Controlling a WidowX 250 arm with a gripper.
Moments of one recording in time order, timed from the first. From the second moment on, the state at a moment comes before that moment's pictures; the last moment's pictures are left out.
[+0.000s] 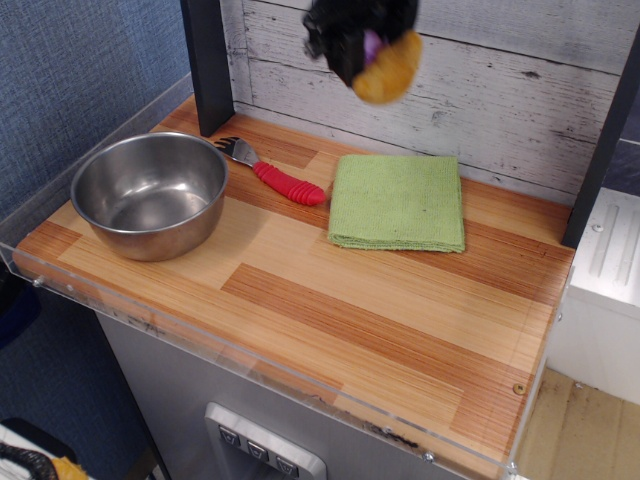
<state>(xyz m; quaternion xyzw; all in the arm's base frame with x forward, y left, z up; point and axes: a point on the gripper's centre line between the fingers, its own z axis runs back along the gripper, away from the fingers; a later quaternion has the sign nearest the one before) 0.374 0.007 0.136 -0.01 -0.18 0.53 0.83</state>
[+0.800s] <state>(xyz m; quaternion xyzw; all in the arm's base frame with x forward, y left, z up) 0.386 -0.059 0.068 0.00 -0.16 0.42 0.89</state>
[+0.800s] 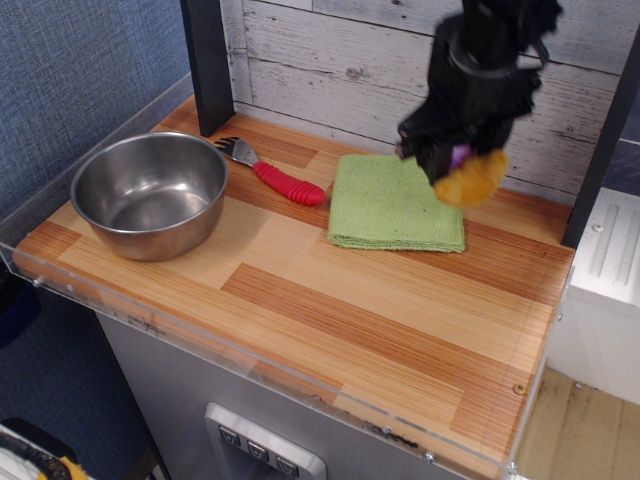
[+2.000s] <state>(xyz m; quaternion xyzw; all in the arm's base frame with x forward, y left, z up) 0.388 -0.084 0.026 -0.01 -0.14 0.38 0.92</state>
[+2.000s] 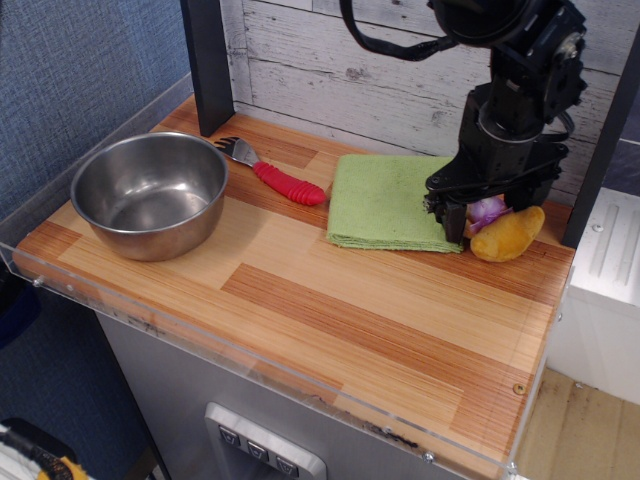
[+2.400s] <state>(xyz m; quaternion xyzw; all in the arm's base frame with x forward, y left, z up) 0.387 -0.076 0.042 -0.02 -0.15 0.40 0.91</state>
